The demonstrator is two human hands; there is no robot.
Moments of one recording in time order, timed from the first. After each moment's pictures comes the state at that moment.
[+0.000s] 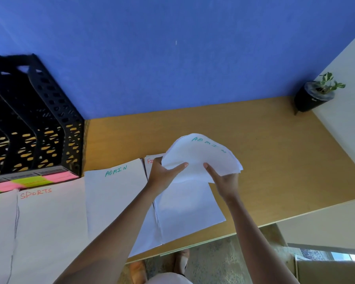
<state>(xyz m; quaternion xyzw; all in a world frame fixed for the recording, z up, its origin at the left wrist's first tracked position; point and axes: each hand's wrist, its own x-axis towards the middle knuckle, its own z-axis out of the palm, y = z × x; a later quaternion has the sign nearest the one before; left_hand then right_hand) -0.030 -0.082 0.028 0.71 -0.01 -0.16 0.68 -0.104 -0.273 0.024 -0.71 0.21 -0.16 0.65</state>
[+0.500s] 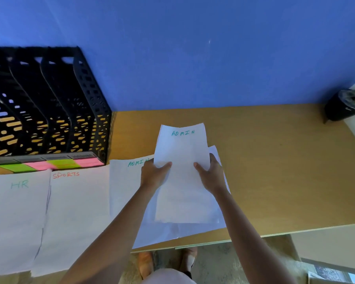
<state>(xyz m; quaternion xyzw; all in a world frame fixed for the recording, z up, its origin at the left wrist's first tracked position) -0.023 -0.009 0.004 0.79 0.20 -0.11 0.57 -0.059 -0.195 0.010 -0.84 0.20 -0.01 0.50</state>
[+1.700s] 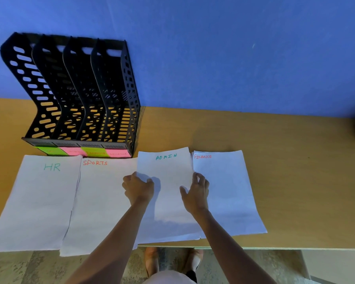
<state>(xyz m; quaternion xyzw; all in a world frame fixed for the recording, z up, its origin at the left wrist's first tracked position) -0.058 0.108 -0.040 0.86 0.34 -0.08 0.36 -0.086 -0.064 -0.053 -0.94 0.14 0.09 0.30</state>
